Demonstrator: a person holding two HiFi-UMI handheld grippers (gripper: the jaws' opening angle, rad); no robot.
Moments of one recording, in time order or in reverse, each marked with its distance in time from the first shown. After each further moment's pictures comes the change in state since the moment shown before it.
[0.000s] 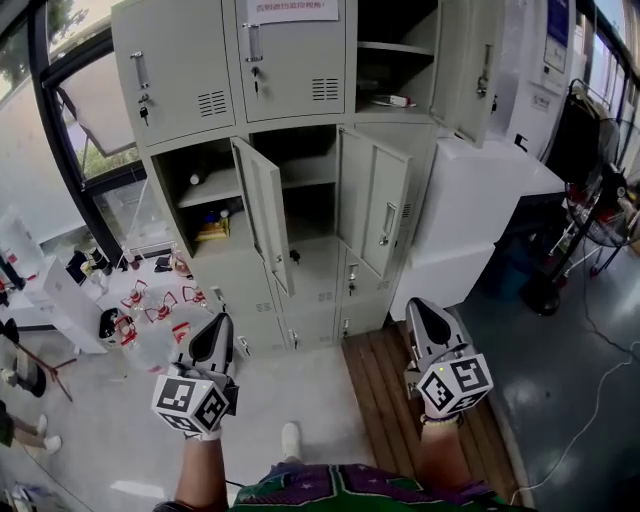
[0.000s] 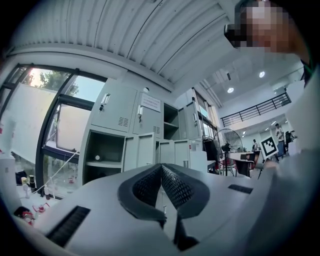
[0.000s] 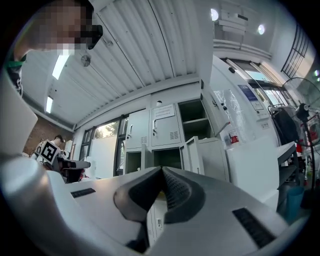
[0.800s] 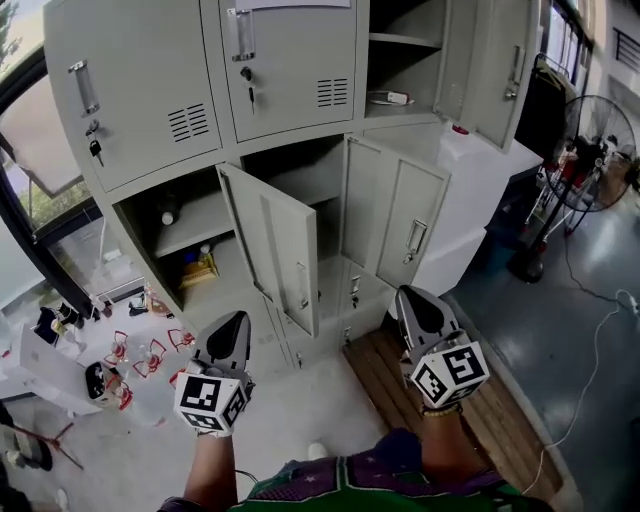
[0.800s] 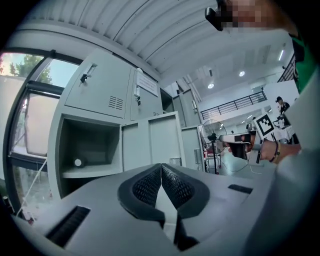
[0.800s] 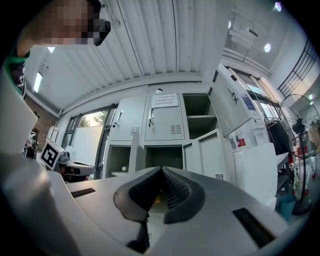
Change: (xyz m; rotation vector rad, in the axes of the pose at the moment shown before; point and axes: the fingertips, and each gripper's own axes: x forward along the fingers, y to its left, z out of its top) left arm 0.158 0.141 -0.022 0.106 0.069 -0.243; right arm 0.184 0.043 -0.011 -0.083 0.003 -0.167
